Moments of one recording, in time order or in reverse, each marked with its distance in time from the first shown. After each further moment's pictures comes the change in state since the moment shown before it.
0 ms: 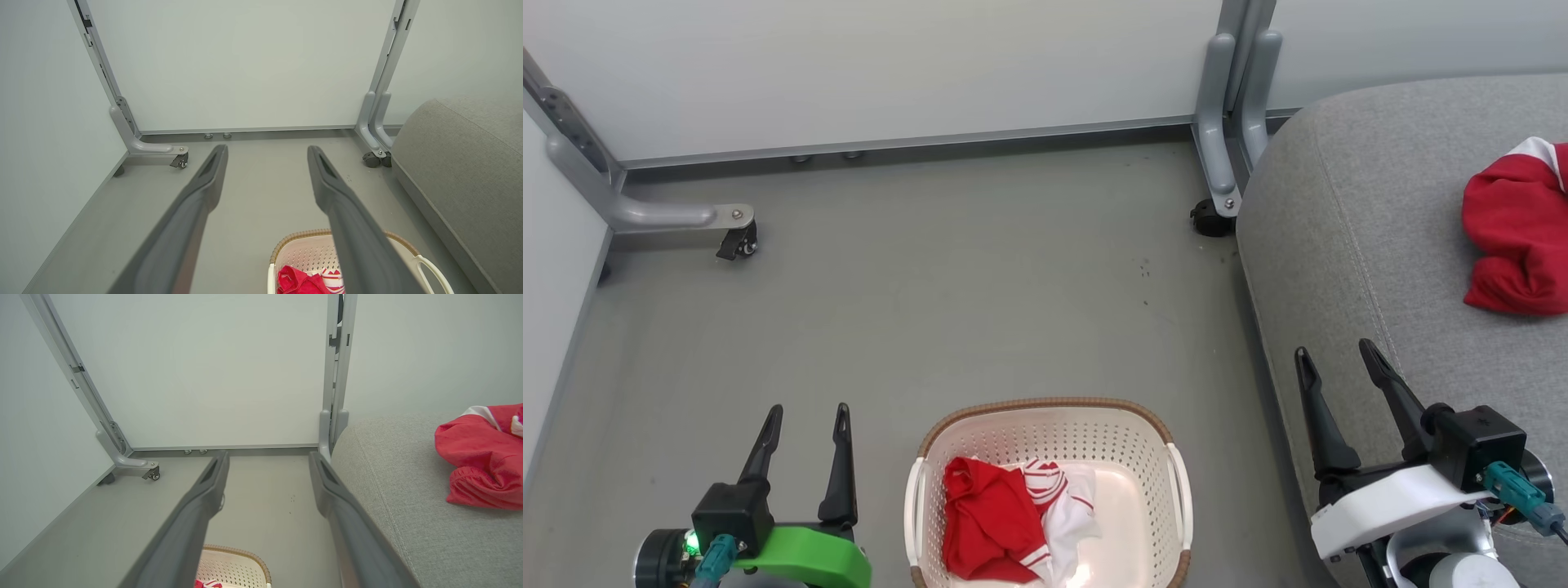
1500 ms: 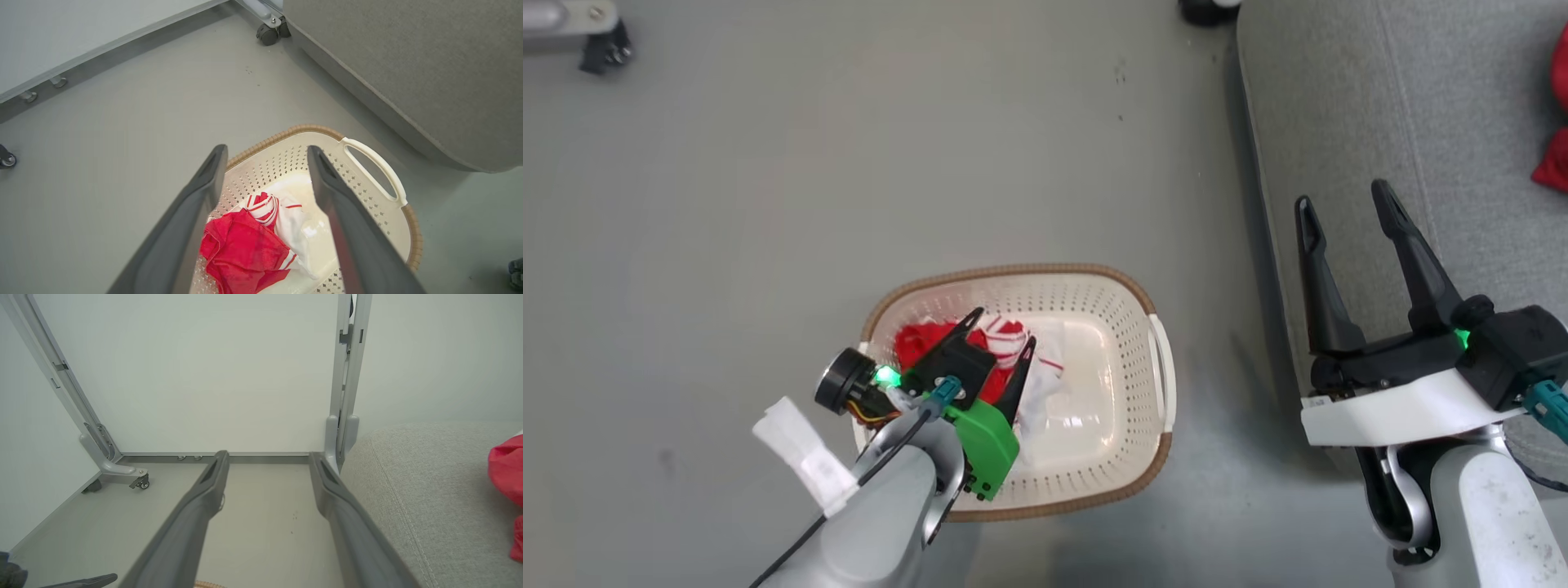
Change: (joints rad) left arm -0.504 -0.084 -0.437 0.483 0.099 -0.062 0.078; right arm -0.219 -0.001 0.040 -0.110 -0.017 0.000 -0.051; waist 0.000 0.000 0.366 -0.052
